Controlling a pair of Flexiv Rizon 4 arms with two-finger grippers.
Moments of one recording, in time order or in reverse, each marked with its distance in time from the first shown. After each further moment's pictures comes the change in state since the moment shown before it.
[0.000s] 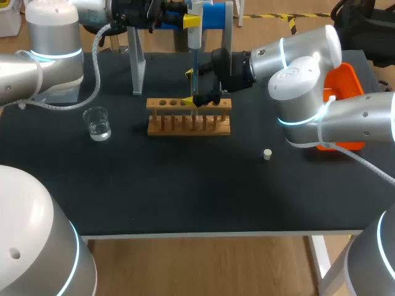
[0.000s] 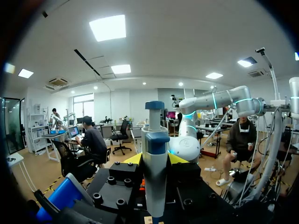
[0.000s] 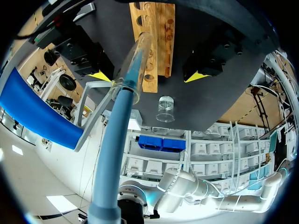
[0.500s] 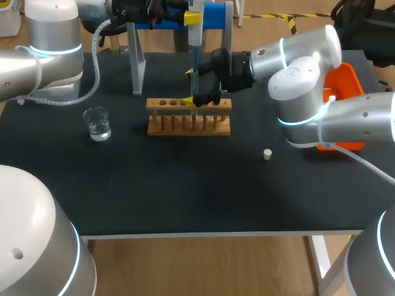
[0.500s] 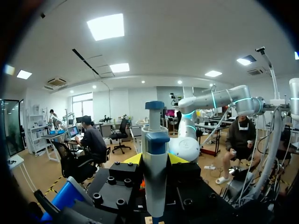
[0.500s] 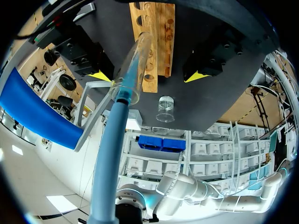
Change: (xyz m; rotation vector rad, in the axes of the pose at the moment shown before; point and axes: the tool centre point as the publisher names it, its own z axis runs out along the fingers) left arm 0.001 -0.010 0.002 -0.022 0.009 0.011; right arm 0.000 0.000 0.000 0.000 0.000 0.000
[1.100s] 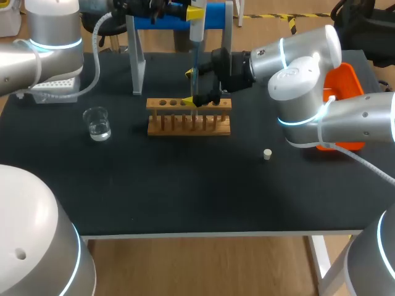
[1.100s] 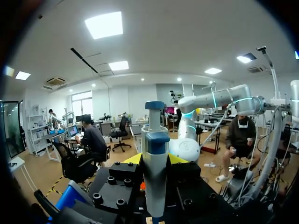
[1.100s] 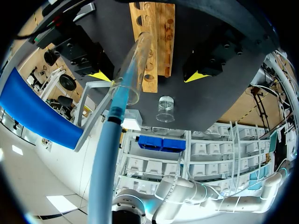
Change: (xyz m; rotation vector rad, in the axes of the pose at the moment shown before) left arm 0.000 -0.012 0.005 -0.027 0.002 0.009; right arm 0.000 0.000 0.000 0.000 0.000 0.000
